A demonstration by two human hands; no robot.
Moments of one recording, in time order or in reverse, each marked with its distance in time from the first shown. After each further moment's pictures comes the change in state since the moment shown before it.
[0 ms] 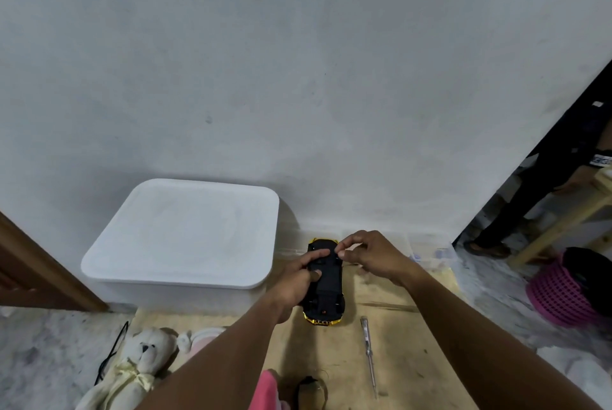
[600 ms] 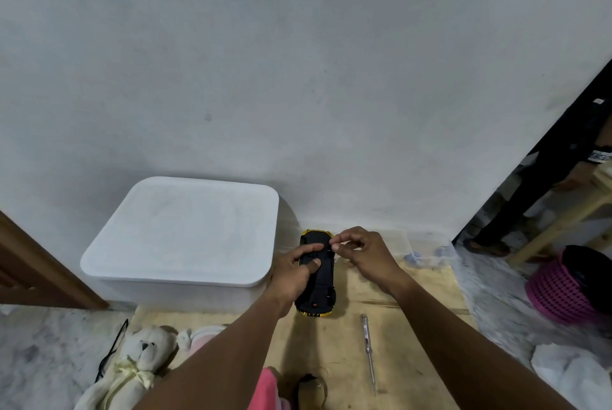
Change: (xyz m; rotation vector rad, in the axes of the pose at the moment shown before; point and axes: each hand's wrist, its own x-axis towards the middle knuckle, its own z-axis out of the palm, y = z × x) left_hand 0.009 -0.008 -0.004 -0.007 0.179 0.186; right_hand 0.000 0.006 0.027 0.134 0.204 -0.141
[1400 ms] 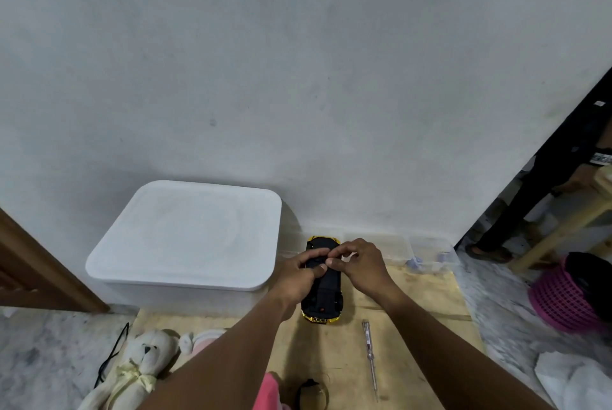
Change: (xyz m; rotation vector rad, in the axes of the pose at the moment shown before) left_hand 0.000 0.005 0.000 -0.016 -0.069 -0.068; right_hand 0.001 0.009 0.018 -0.205 0.105 0.019
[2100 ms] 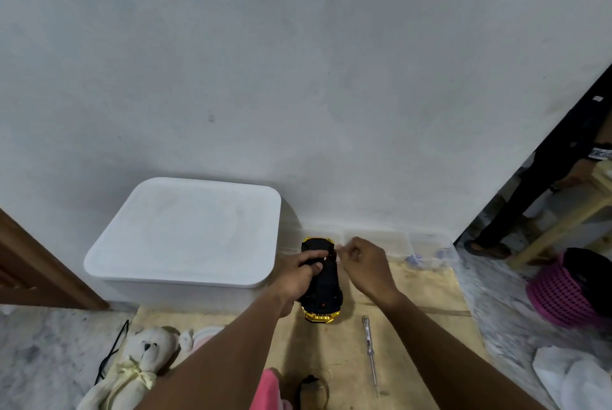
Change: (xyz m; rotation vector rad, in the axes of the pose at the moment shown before) left_hand -0.004 0.003 -0.001 0.034 -0.020 -0.103; right_hand -0.005 0.013 0.001 -0.234 0.101 0.014
